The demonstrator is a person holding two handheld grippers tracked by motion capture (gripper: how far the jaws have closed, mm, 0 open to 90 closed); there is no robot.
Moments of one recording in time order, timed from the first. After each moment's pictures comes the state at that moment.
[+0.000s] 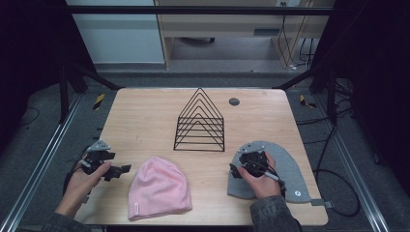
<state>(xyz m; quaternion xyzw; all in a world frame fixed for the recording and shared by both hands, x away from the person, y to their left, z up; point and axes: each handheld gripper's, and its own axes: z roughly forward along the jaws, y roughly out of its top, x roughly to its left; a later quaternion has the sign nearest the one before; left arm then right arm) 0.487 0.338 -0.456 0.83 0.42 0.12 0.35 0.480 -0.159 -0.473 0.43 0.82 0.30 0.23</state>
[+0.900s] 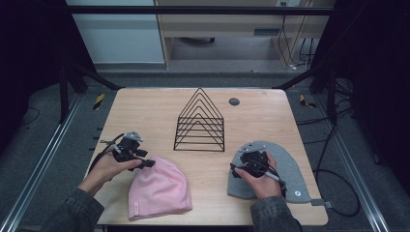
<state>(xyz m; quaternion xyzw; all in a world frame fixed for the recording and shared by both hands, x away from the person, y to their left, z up) 0.530 0.265 -0.453 0.89 0.33 0.03 0.30 0.480 -0.160 -0.472 0.45 0.81 0.30 0.22</state>
